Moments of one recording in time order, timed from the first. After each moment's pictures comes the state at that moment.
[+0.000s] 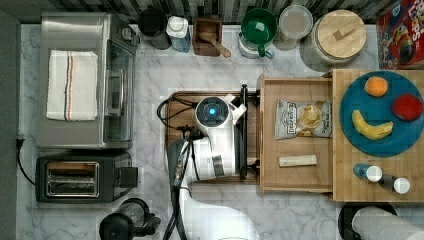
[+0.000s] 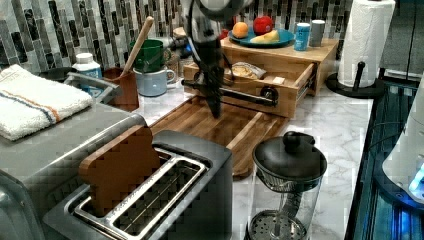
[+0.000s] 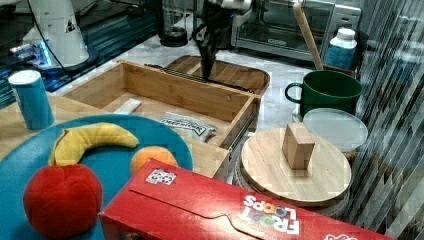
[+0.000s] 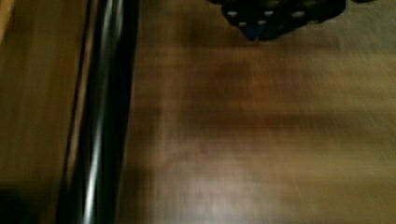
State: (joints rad) arm 0.01 0.24 0.06 -2.31 -0.11 0.82 -0.68
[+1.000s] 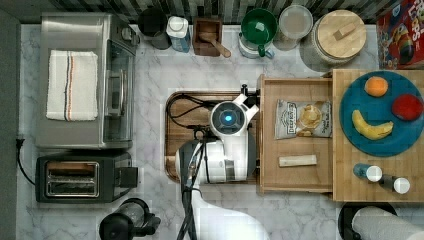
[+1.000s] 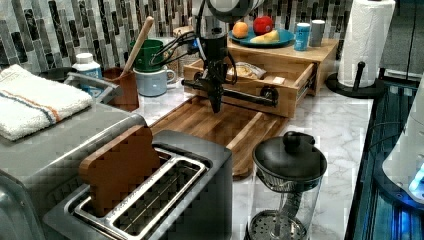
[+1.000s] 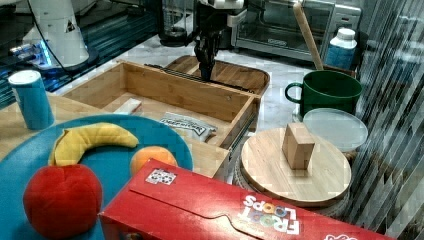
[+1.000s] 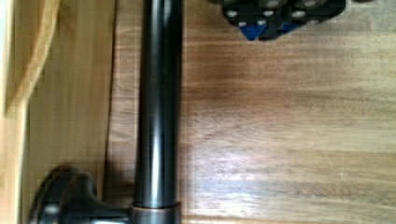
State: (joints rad) arm -0.04 0.21 0.05 -2.33 -0.08 0.92 -0.75
